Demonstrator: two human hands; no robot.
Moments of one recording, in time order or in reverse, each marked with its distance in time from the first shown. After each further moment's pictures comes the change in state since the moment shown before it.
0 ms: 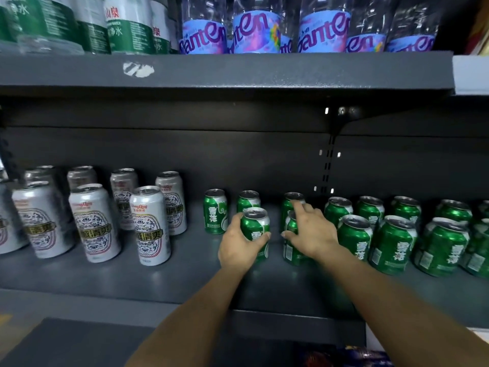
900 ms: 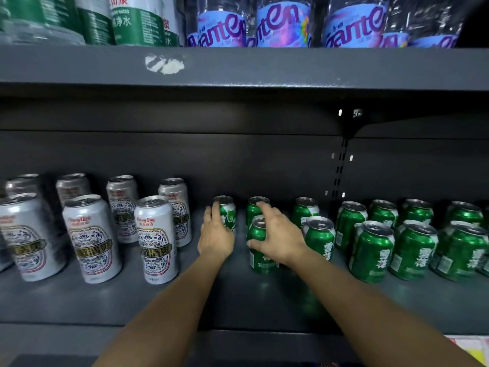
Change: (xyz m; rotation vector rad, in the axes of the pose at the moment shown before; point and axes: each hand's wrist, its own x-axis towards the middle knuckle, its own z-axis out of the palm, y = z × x) left_hand 0.078 -0.039 -0.046 0.261 -0.060 0.018; right_hand 0.020 -0.086 0.020 0.246 -0.023 -0.122
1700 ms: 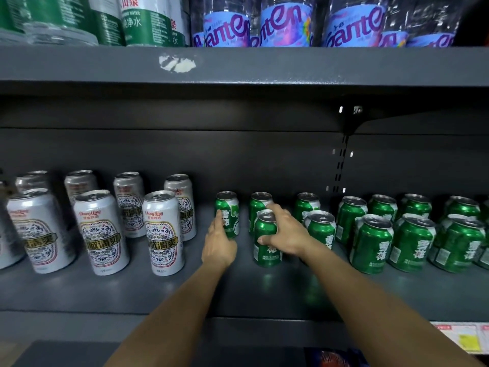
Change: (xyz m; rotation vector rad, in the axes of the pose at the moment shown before) left_hand -0.025 -0.017 0.000 -0.104 -0.116 -0.053; right_hand -0.003 0.010 -0.001 0.216 -0.116 0.160
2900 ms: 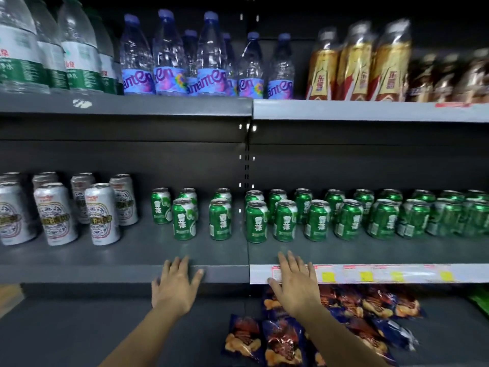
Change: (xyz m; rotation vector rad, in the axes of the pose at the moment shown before) left_hand -0.233 0.083 0.069 0.506 -0.090 -0.054; right_hand -0.234 0.209 -0.072 -0.505 0.027 0.103
